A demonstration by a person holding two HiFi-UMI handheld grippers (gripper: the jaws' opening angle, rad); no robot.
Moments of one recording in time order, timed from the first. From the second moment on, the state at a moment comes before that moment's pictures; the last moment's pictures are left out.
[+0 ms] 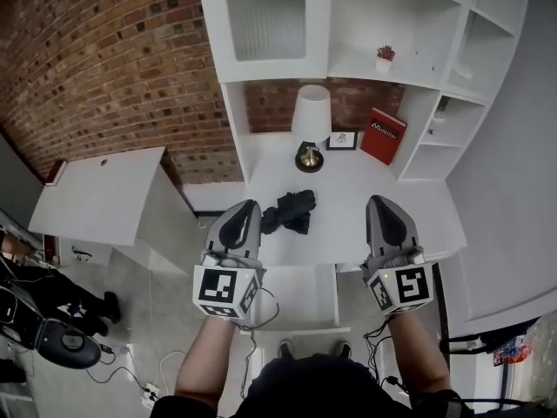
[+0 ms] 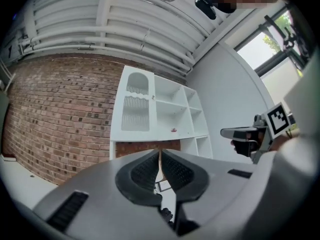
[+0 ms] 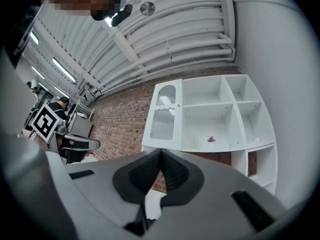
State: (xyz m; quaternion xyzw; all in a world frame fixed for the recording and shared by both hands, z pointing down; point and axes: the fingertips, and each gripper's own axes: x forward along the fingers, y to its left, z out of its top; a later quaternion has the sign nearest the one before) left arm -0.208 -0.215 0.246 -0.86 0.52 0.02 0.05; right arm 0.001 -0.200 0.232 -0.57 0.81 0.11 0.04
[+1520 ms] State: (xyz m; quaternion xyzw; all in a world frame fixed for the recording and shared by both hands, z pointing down) left arm -0.146 -0.215 0.223 -0.79 0.61 0.01 0.07; right arm 0.071 -0.221 0.223 -0.49 0.86 0.12 0.08
